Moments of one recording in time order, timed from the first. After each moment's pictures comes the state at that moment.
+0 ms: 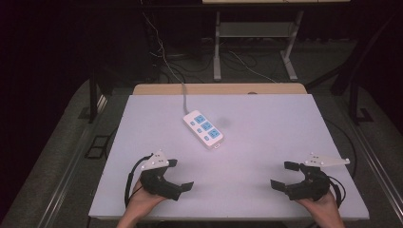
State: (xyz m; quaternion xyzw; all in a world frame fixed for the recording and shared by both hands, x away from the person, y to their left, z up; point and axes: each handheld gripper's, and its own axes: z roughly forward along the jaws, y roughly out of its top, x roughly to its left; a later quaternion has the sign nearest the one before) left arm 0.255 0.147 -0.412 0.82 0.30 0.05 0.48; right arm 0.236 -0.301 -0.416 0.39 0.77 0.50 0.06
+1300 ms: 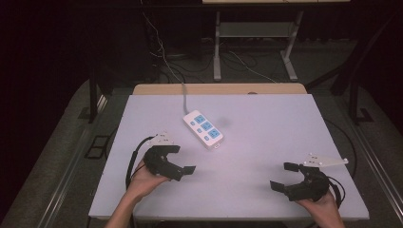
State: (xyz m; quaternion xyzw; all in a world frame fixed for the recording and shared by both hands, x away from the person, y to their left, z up) left arm 0.298 0.141 -0.385 0.83 0.31 0.03 0.46; right arm 0.236 -0.300 -0.417 0.39 0.78 0.49 0.05
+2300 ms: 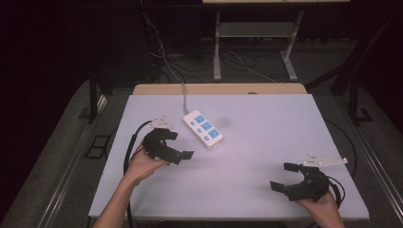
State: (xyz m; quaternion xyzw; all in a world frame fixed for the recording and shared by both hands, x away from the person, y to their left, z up) left arm 0.334 0.143 -0.361 0.84 0.31 0.04 0.44; right arm 0.237 -0.300 -0.418 0.39 0.78 0.49 0.05
